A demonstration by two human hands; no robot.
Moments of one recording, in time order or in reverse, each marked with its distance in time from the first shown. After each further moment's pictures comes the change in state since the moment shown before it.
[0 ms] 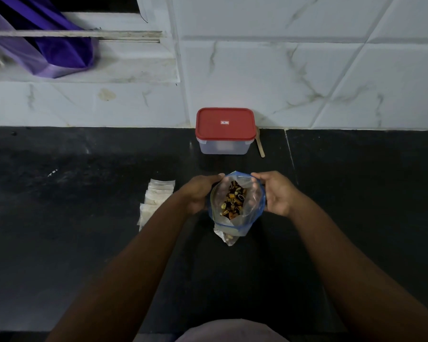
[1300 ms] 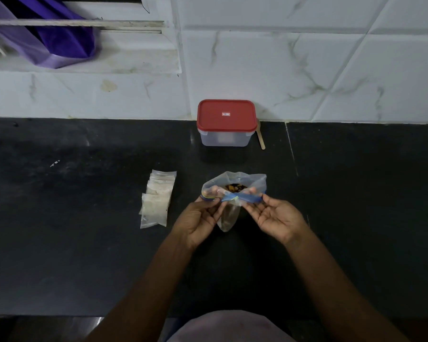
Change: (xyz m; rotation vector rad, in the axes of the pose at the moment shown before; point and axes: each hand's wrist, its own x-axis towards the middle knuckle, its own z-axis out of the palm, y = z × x) left_hand -0.038 -0.083 0.006 -0.819 -0.038 0.103; right_hand -0.033 0.067 0.001 0.842 -0.030 0.096
